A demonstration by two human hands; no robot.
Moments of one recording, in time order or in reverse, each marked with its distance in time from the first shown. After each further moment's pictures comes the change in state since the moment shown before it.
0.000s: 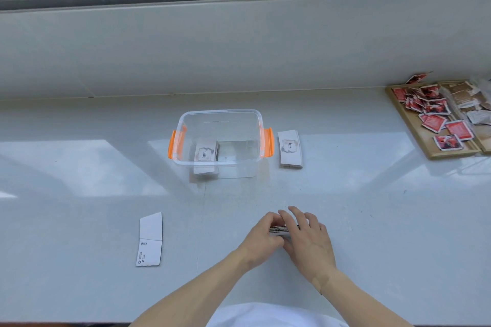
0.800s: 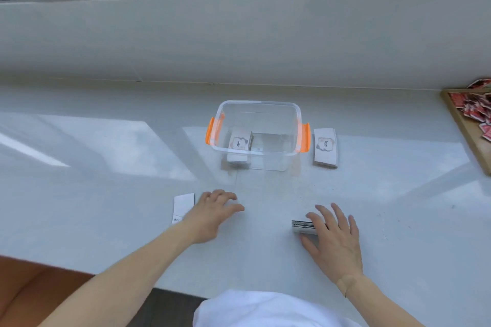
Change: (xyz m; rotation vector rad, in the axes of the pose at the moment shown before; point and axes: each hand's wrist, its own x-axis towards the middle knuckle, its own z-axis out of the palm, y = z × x) left_hand -0.048 -0.057 -0.160 1.407 0.021 0.146; right_hand 0.000 0.003 0.018 -0.015 0.193 -0.091
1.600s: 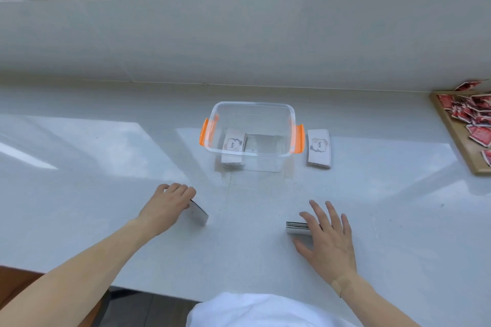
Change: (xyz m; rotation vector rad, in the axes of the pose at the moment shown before) left_hand -0.033 -0.062 -0.006 0.125 0.238 -0.152; right_hand 0.000 0.004 0.004 -0.015 -0.059 0.010
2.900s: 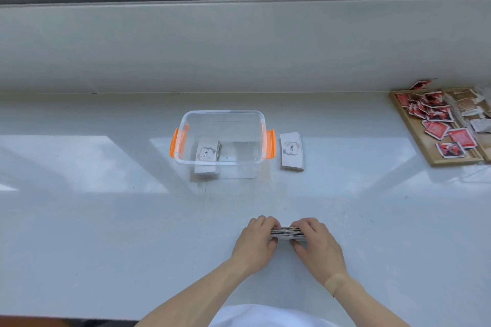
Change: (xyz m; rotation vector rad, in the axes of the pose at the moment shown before) left_hand 0.069 0.234 -0.004 -0.838 -0.118 -0.036; right_hand -0.005 0.020 -0.015 0.322 0.013 0.162
